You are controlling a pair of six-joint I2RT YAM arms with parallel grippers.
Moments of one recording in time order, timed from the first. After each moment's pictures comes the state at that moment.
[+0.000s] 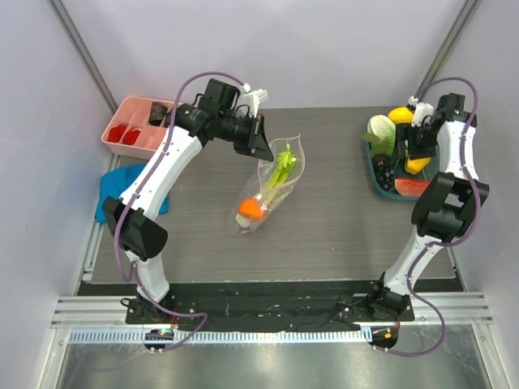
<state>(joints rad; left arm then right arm) -0.51 1.84 2.05 -0.98 0.68 -0.26 -0.37 1.96 1.87 -1.01 -0.34 -0.41</state>
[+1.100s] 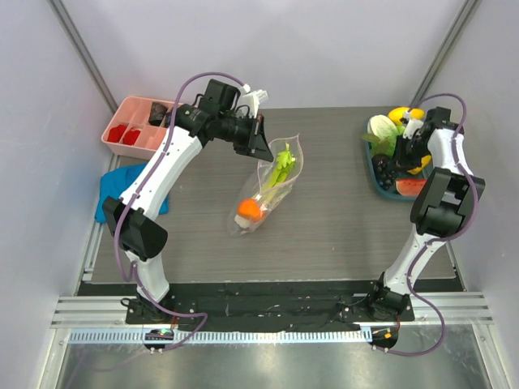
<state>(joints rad) -0.51 1.84 2.04 -0.98 0.67 -0.26 -0.36 1.99 1.70 -0.92 -0.36 -0.25</state>
